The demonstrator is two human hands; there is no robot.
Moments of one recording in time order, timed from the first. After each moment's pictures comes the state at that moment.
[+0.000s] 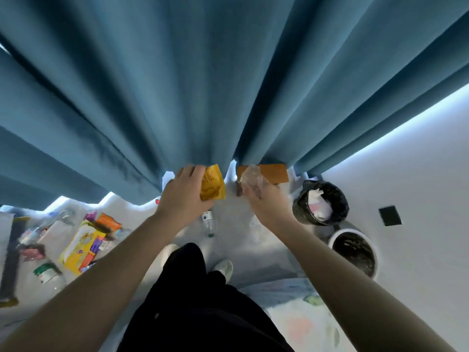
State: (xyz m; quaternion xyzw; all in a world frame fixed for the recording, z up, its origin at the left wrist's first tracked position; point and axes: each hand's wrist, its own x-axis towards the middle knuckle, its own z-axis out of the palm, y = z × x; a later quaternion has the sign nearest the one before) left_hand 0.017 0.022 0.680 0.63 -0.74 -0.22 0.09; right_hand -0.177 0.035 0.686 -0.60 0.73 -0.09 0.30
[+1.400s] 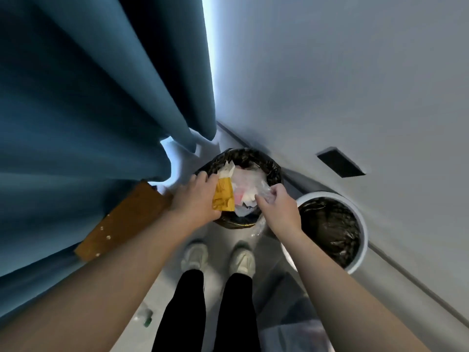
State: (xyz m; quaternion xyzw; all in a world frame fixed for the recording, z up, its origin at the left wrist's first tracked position) left_hand -0.596 -0.189 0.313 0.28 -0.90 -0.18 -0.27; right_hand -0.711 -0.032 0.291 -0.13 0.90 -0.20 0.38
